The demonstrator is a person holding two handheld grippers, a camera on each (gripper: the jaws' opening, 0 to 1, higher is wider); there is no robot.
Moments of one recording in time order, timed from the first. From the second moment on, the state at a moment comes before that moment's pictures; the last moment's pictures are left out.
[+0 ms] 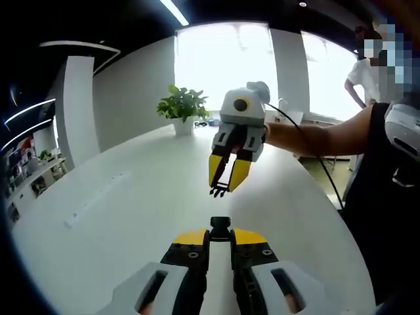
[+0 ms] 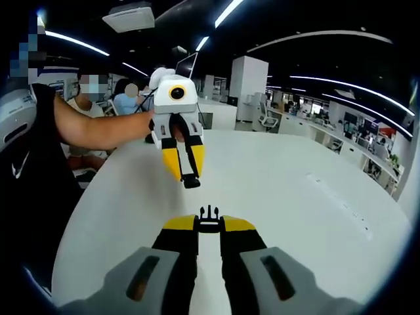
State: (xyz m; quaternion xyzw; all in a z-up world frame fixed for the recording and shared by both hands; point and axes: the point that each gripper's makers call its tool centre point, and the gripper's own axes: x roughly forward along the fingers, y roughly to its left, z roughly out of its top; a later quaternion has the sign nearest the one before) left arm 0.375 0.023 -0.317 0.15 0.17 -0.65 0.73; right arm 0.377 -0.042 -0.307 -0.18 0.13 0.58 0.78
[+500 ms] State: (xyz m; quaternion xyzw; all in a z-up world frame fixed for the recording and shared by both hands) left arm 0.366 0.022 -0.319 0.15 0.17 -0.66 0.72; right arm 0.371 -0.042 -0.313 -0.18 0.13 0.58 0.78
